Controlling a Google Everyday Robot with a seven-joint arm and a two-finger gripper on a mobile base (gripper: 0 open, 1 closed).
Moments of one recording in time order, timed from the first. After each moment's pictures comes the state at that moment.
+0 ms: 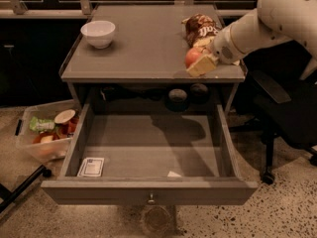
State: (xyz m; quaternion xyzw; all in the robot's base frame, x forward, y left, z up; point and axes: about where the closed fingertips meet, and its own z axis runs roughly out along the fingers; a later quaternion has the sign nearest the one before) arm 0.673 -0.142 0.881 -0.46 0.80 0.12 0.36
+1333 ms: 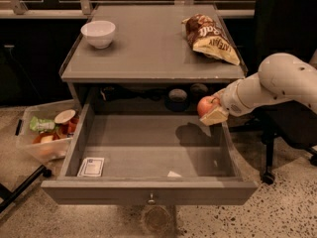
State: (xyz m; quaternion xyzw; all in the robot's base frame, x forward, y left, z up) arm 0.612 -0.193 0.741 -0.50 0.80 0.08 0.31
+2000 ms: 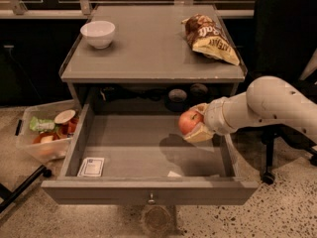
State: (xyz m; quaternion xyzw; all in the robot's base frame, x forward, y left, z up) arm 0.566 -0.125 0.728 -0.59 0.72 0.10 0.36
